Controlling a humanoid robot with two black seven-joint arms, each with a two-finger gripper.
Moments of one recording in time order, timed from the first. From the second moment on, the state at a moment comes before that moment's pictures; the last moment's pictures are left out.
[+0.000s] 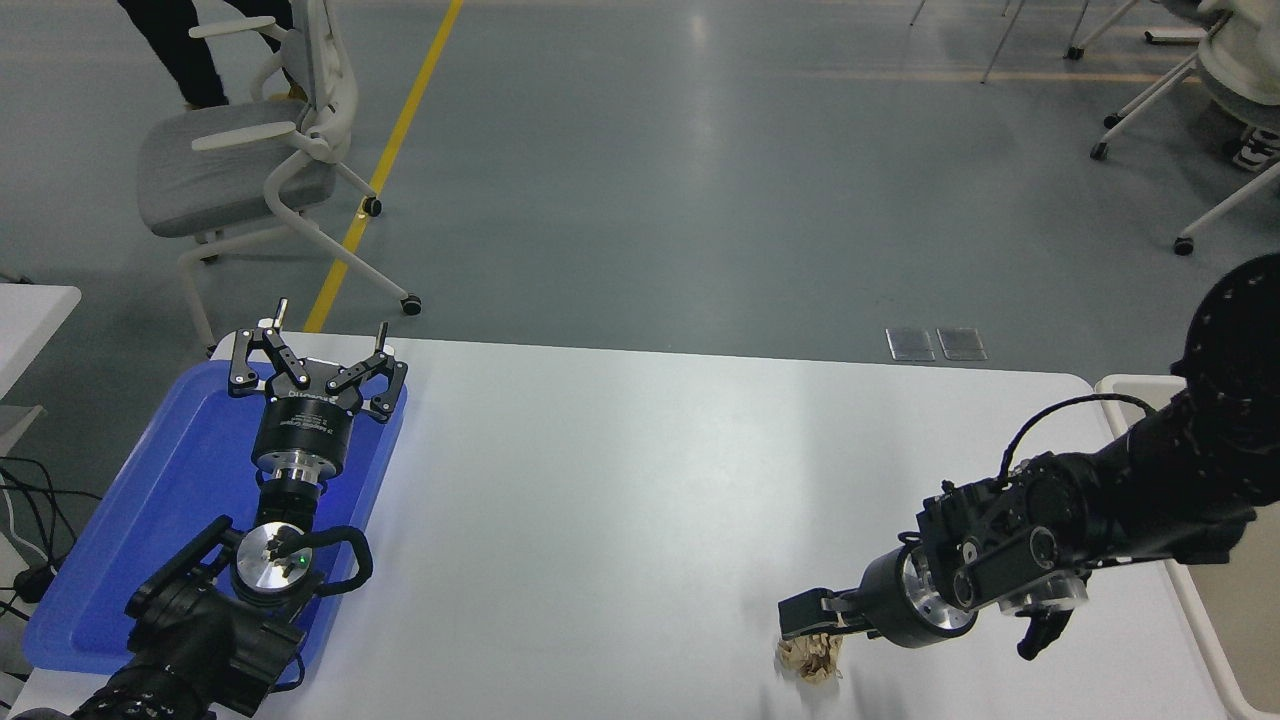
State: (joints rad) left arm -0.50 0.10 -1.16 -0.54 -0.09 -0.64 -0.36; right arm 1.47 -0.11 -1.21 1.43 -0.20 -0.07 0.19
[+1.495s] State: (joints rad) left arm -0.50 0.10 -1.16 -0.54 -0.09 -0.64 -0.36; right arm 1.33 -0.07 -1.17 1.34 -0.20 -0.19 0.18
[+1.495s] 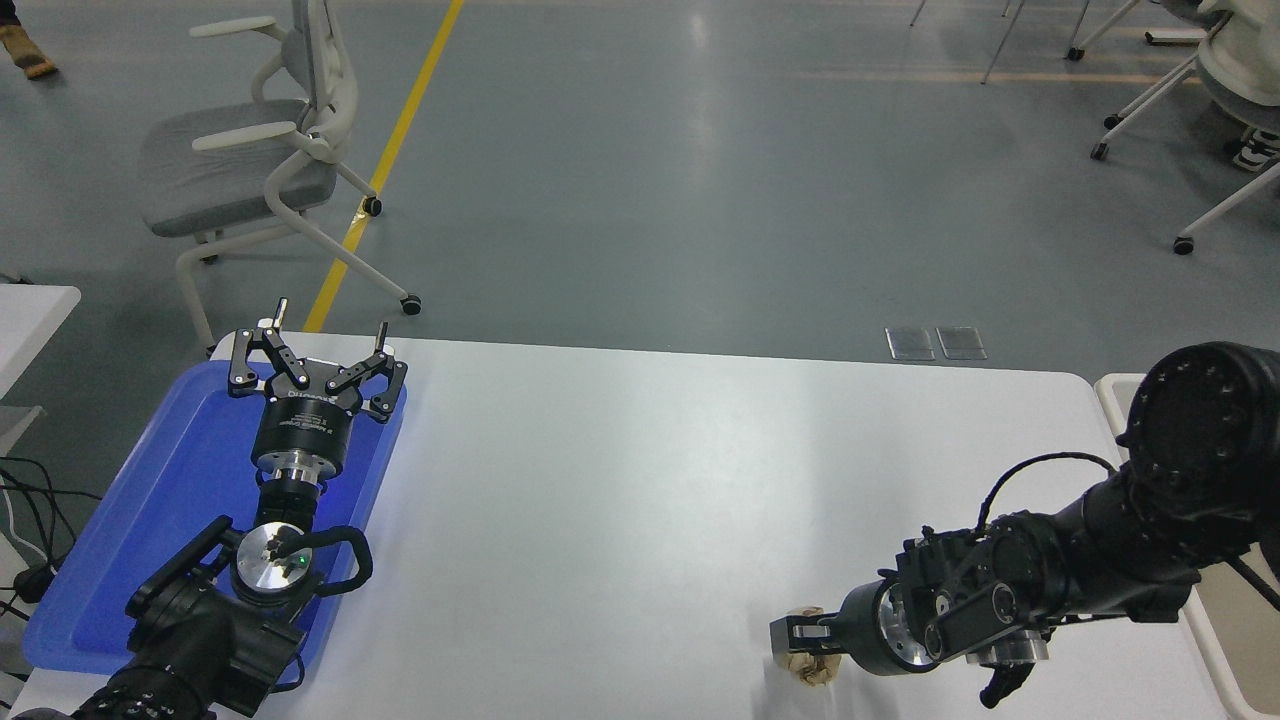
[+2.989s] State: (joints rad) left arm -0.50 0.10 -1.16 -0.54 -0.09 -0.64 -0.36; right arm 2.31 -0.28 -1.39 1.68 -0.26 0.37 0.23
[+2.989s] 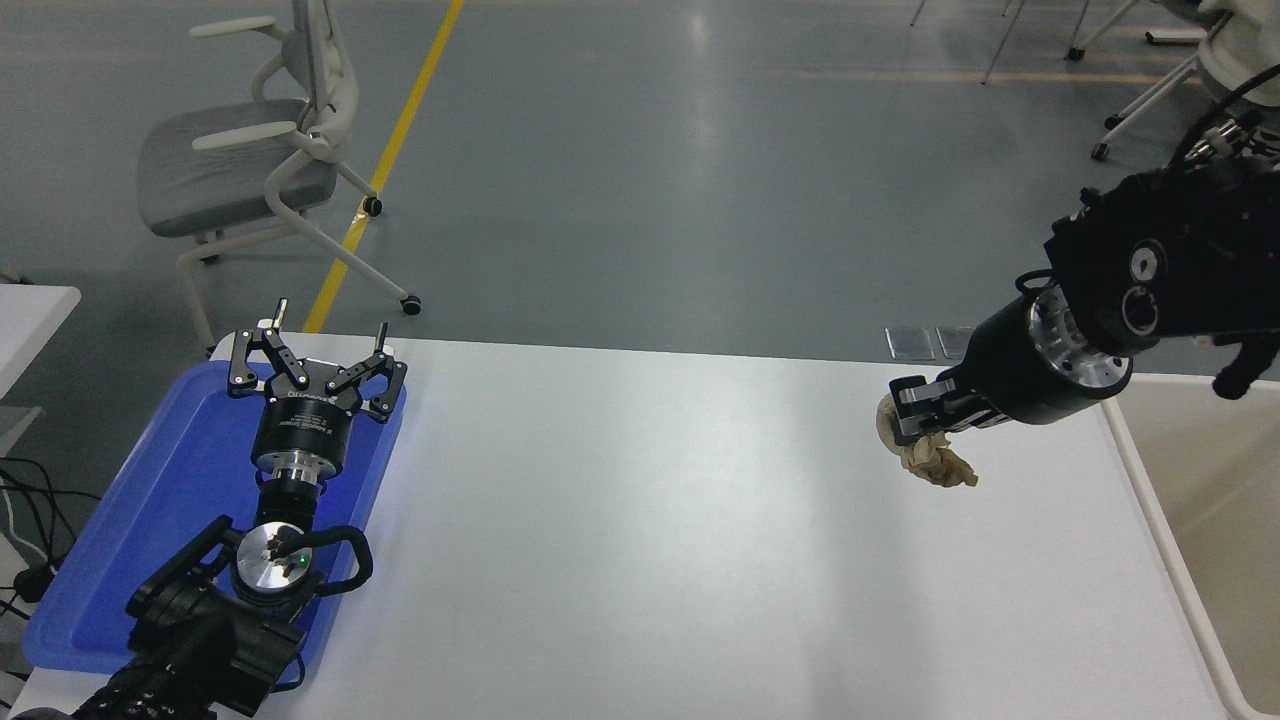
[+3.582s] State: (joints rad) left arm -0.50 0.10 -1.16 -0.54 -0.09 -0.64 -0.36; right arm 2.31 -0.51 -1.54 1.56 -0.55 0.45 0.23
